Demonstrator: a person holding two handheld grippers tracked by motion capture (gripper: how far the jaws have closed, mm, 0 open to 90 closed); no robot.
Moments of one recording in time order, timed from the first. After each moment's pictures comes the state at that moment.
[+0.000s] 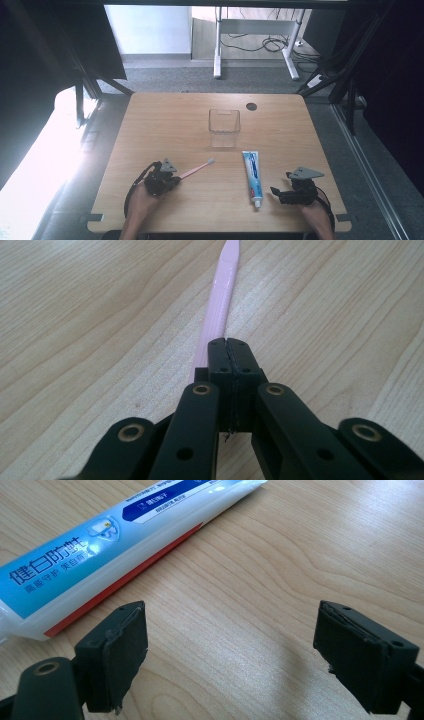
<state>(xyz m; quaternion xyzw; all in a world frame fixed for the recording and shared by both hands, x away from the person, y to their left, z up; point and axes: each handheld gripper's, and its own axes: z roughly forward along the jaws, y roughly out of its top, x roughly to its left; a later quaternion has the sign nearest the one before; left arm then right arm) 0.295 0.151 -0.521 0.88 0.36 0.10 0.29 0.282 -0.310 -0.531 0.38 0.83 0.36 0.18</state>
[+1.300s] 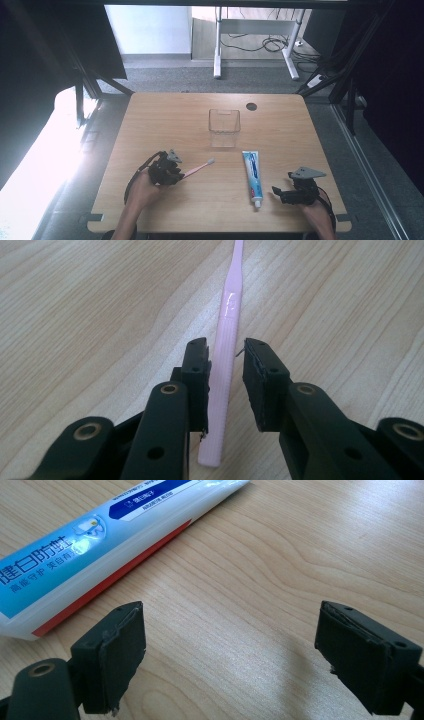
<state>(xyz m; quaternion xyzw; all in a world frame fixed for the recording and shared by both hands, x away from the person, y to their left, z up) 0.322 0.138 -0.497 0.90 0.34 0.08 0.25 0.283 -0.315 -0.532 0.40 0.82 0.36 0.18</state>
